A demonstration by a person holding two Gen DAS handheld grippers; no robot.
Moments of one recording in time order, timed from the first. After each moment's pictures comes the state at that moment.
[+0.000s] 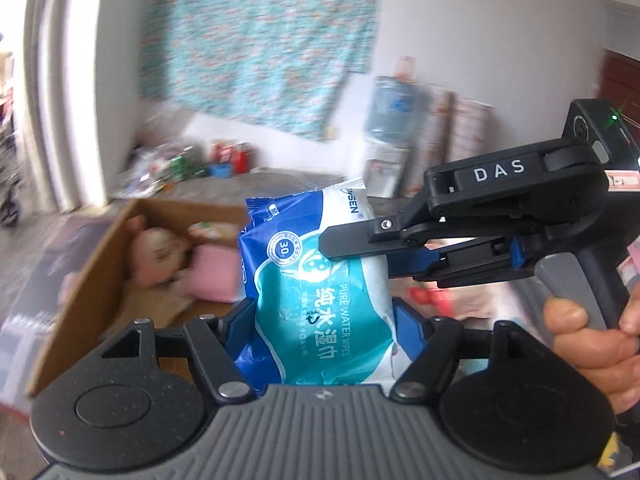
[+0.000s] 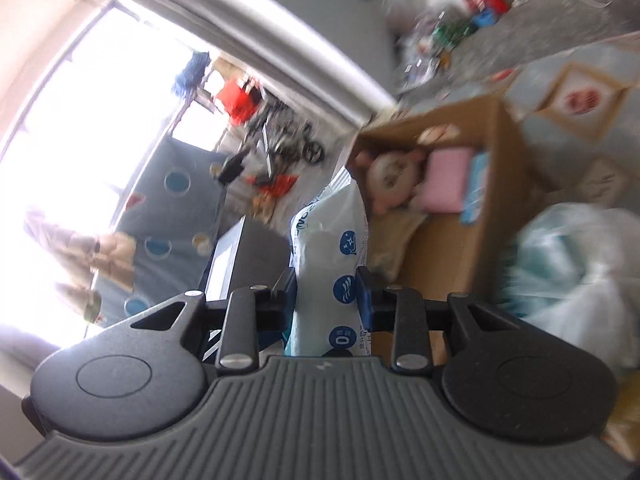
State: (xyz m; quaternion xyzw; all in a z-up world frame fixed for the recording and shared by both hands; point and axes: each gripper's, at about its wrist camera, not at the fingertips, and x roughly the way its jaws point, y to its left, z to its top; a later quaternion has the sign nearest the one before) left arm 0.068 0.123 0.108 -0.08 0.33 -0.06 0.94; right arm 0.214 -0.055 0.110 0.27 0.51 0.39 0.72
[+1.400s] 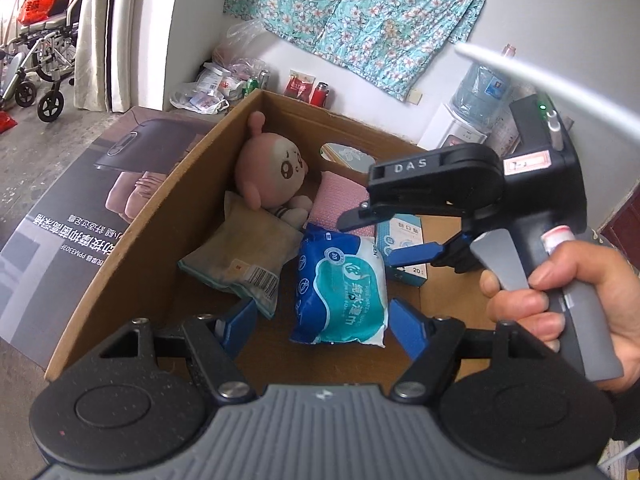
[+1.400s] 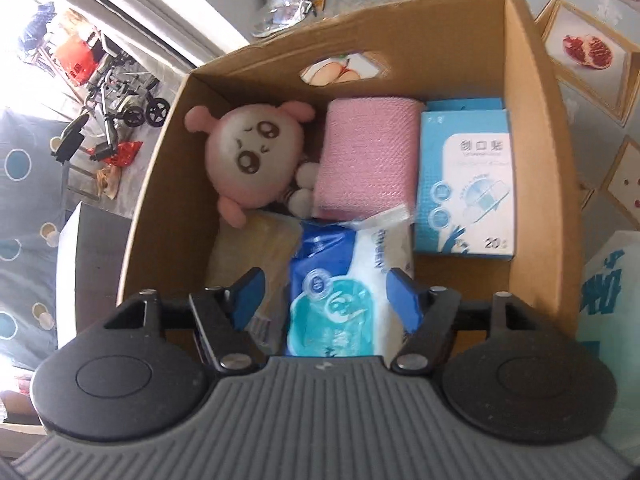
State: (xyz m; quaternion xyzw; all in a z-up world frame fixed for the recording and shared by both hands) left arm 0.117 0.265 0.008 -0.17 0.40 0.00 0.90; right arm 0.318 0.097 -0.040 0.16 0.62 0.21 0.74
